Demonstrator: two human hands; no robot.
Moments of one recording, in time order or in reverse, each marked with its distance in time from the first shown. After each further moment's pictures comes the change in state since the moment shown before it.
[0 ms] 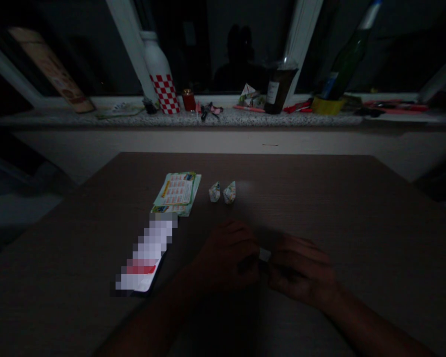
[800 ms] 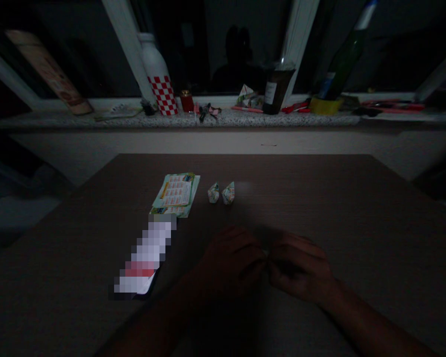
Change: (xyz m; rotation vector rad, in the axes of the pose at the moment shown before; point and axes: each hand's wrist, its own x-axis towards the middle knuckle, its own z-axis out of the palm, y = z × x) left_hand 0.000 0.013 0.002 0.015 -0.006 -0.022; right_hand -0.006 0.007 -0.003 0.019 -0.062 0.058
